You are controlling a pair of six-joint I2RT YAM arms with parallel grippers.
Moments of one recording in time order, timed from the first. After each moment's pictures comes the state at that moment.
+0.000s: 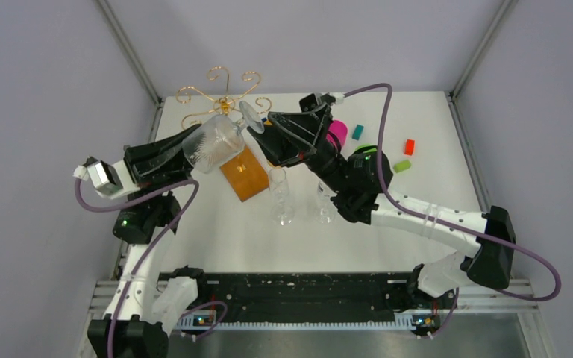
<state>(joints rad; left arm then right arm) -0.02 0.87 0.80 1.53 0.61 -0.93 1.11 1.42 1.26 1.01 -0.03 1.75</state>
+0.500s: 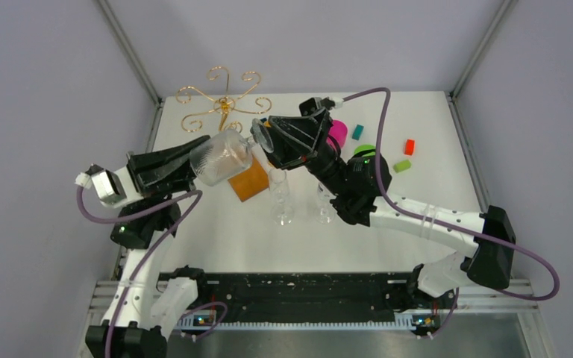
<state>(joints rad) -0.04 0.86 0.81 1.53 0.67 -0.92 1.12 1.42 1.22 1.05 -0.03 1.77</state>
